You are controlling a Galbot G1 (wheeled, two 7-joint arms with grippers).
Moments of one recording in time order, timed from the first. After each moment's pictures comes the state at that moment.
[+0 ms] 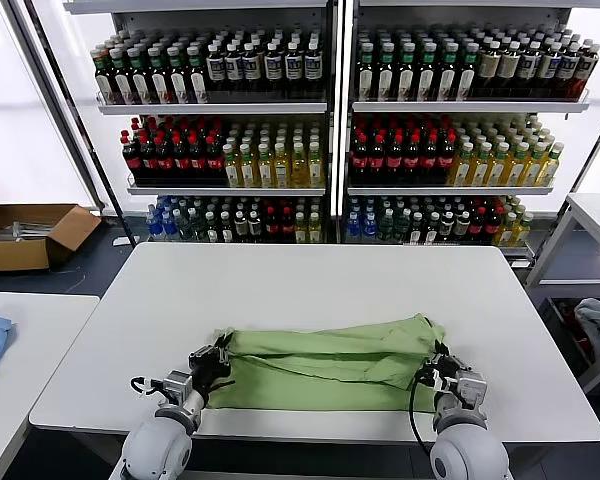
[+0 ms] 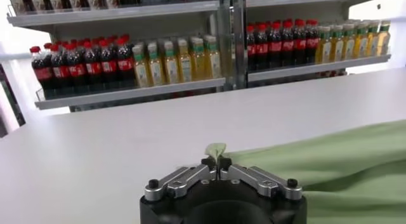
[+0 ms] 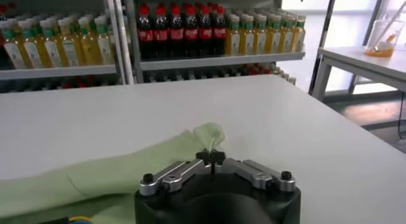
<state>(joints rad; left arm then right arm) 1.24 -1.24 -0.35 -1.79 -0.22 0.30 0.00 -1.34 1.30 0.42 2.02 0.38 -0.52 0.47</state>
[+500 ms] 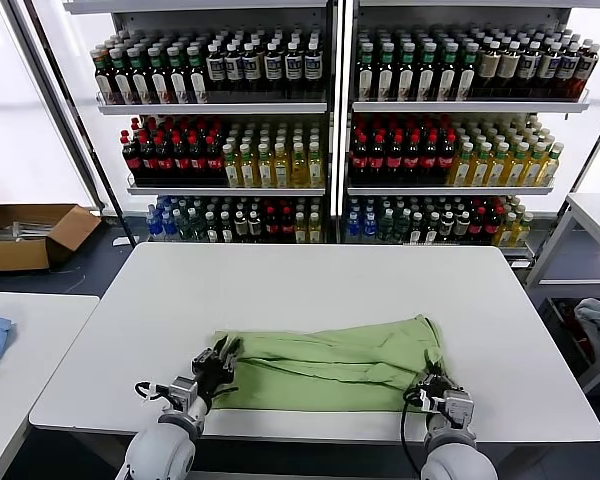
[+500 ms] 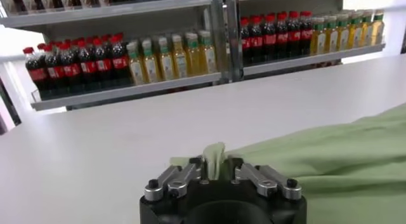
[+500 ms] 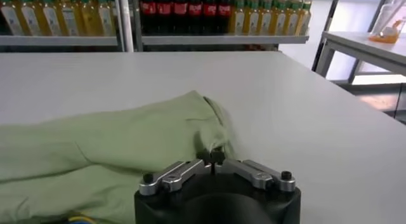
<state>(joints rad) 1.25 -1.25 -0.35 -1.79 -0.16 0.30 0.01 -1.38 1.32 0.39 1.99 0.32 -0.50 0.49</state>
